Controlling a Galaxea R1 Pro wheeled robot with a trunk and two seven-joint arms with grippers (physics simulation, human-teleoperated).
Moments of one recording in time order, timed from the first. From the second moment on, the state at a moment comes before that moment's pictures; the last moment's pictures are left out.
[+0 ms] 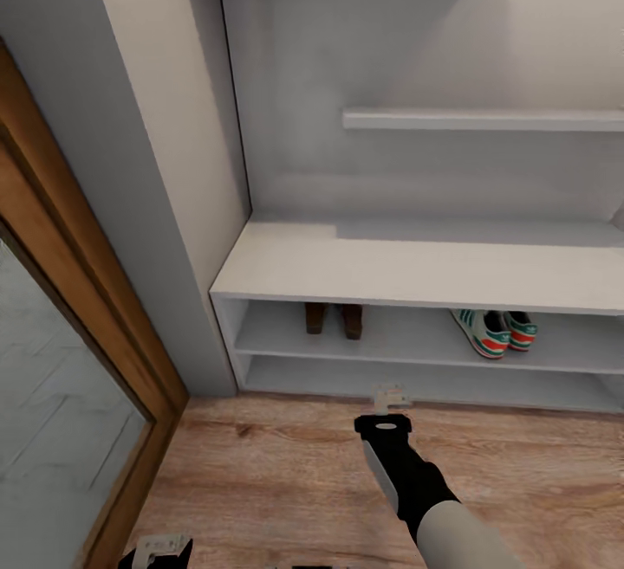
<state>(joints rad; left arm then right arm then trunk) -0.25 0.12 0.04 -0.37 0.08 -0.33 -0.11 -0.60 0.17 0.14 -0.63 -0.03 0.36 -0.39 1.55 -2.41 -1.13</state>
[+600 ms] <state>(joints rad) -0.25 0.12 0.04 -0.37 0.08 -0.33 -0.11 -0.60 0.03 0.13 -0.12 -0.03 -0.13 -0.39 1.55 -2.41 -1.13</state>
